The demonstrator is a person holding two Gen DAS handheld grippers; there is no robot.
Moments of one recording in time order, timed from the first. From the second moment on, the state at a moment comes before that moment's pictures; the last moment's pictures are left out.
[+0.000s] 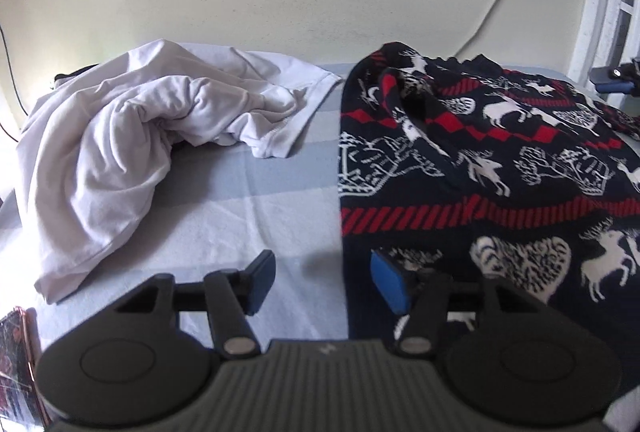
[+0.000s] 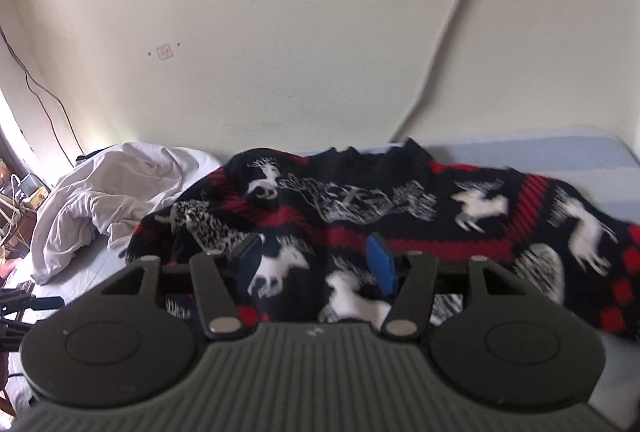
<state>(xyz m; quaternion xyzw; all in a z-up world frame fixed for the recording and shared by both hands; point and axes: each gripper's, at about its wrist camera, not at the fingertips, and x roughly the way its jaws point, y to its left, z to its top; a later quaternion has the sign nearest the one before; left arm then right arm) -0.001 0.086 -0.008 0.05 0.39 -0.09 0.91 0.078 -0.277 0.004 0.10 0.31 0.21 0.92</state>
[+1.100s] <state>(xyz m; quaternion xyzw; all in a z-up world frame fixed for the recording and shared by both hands) -0.068 0.003 -0.013 0.07 0.42 -0.17 0.89 -0.135 -0.284 -0.079 0.12 0.30 0.15 0.94</state>
